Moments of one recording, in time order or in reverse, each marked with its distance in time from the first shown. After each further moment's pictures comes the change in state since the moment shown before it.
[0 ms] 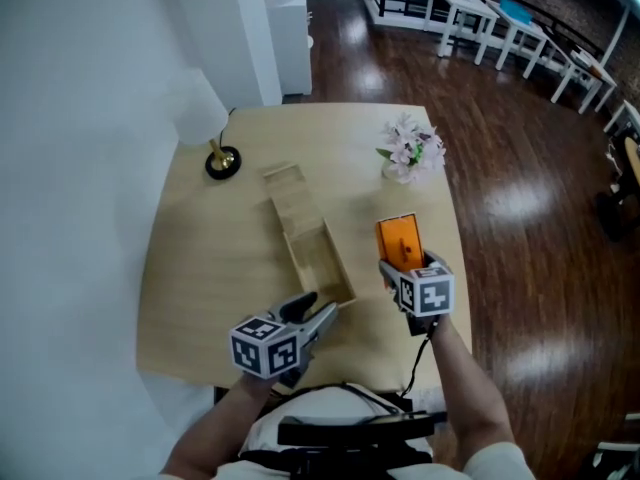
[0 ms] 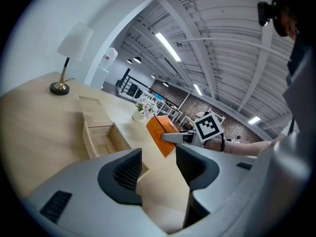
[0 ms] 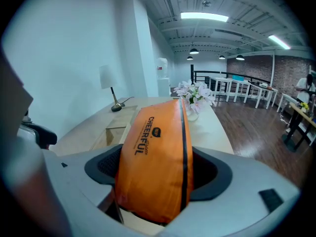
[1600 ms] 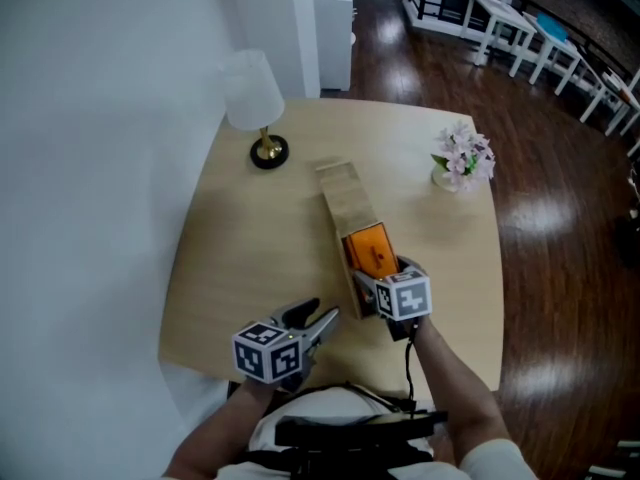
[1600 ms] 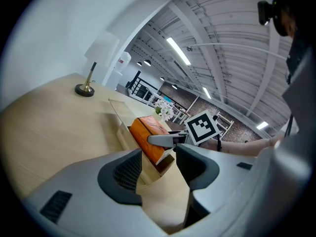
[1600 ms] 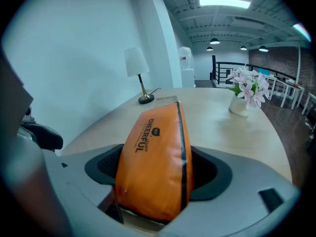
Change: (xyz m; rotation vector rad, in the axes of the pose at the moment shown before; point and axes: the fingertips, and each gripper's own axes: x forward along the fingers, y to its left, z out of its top) left arm -0.073 0.079 -0.010 -0.066 -0.026 0.086; right arm 0.074 0.167 0.000 -0.085 0.080 0.207
